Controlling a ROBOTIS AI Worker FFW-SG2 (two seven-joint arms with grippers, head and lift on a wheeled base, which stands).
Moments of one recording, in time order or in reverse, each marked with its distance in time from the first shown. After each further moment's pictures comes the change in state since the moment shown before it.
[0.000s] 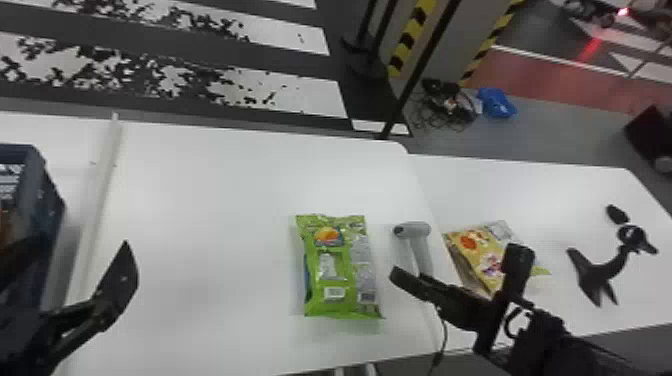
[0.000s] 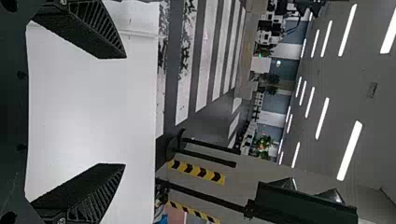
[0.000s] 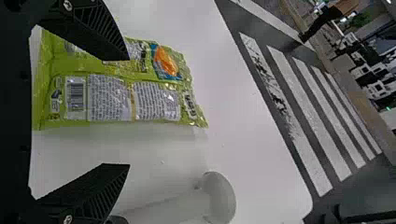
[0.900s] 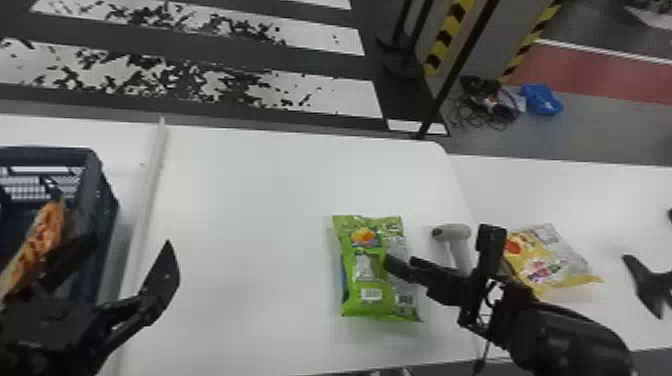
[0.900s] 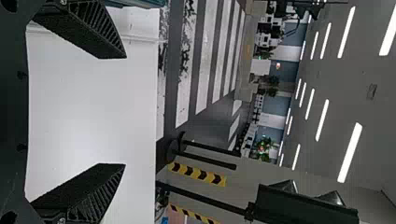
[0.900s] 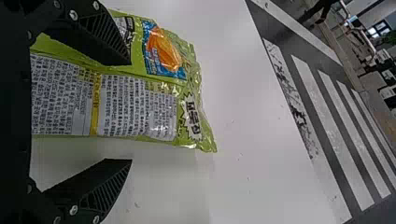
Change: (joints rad) left arm 0.014 0.000 0.015 -0.008 0.000 -0.007 0.000; right arm -0.272 -0.005 0.246 0.369 0.229 -0.195 0.056
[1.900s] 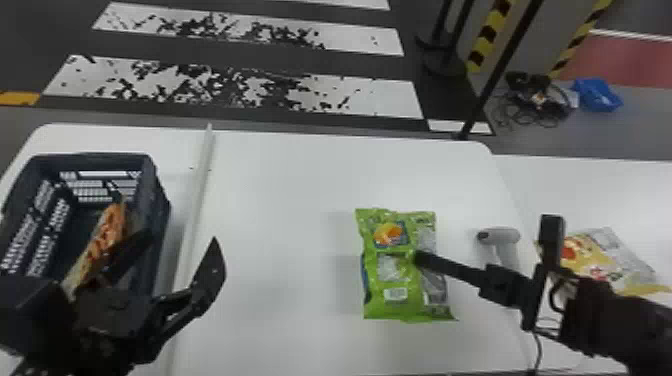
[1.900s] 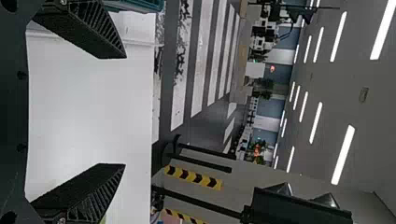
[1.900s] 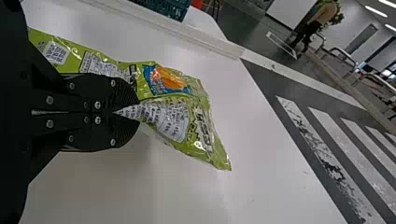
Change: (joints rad) left arm -0.020 -0.006 0.002 0.045 0.000 -0.047 -0.002; right arm 0.000 -0.016 -0.087 -0.170 -0.157 0.349 0.170
